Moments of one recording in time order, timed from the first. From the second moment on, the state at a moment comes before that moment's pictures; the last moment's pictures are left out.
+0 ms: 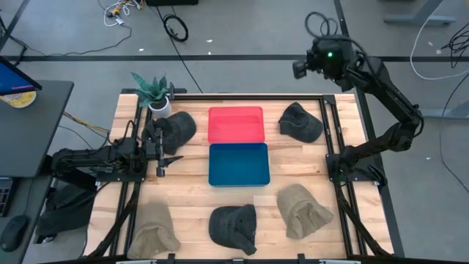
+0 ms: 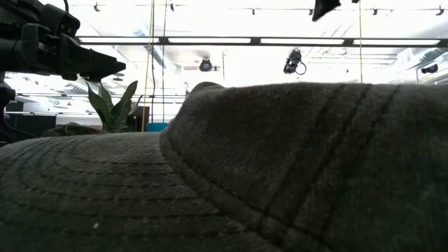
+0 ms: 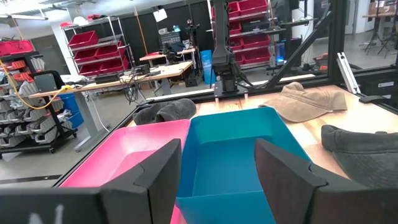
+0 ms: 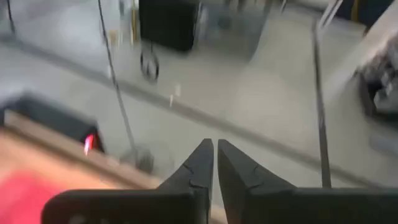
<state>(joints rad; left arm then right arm) 0.03 0.01 0.02 0.01 -0.09 0.17 -0.55 1.36 1.86 -1.09 0.62 0.21</state>
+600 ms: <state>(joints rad) 0.03 0.01 0.02 0.01 -0.09 0.17 -0.56 1.36 1.47 -1.25 0.23 -0.09</state>
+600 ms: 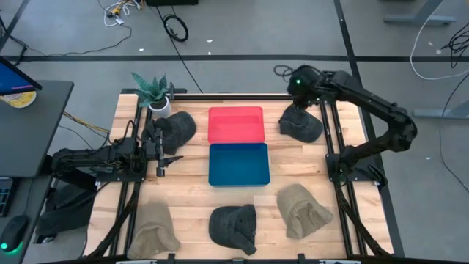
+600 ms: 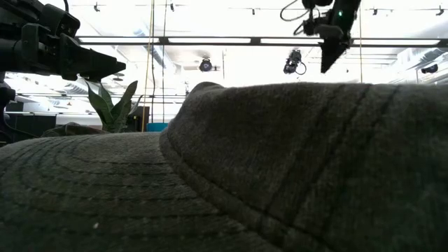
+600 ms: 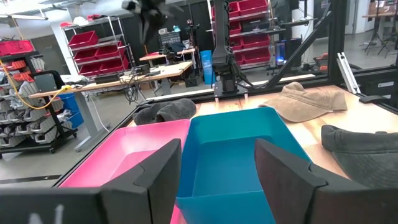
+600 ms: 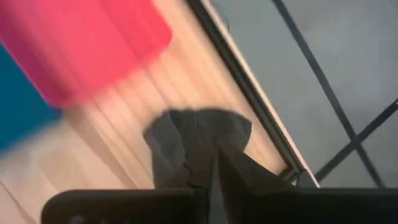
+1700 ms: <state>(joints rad) 0.03 0.01 0.02 0.01 -0.09 0.17 -0.60 1.36 0.86 -0.87 0.24 -0.33</state>
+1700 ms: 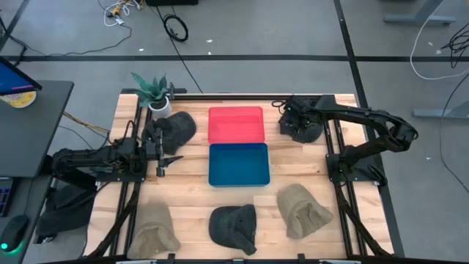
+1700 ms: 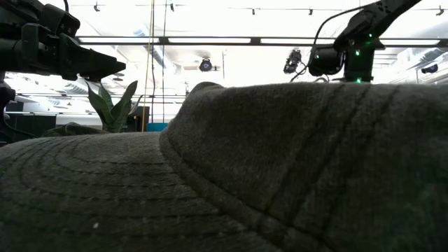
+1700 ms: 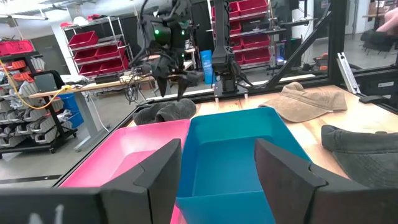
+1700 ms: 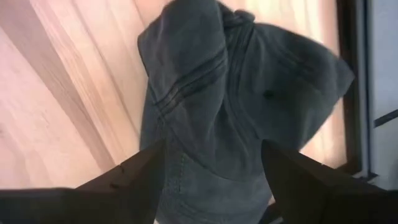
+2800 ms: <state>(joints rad) 0.03 0.01 0.02 0.01 -0.09 0.17 -0.55 1.36 0.84 -0.86 0.34 -0.33</state>
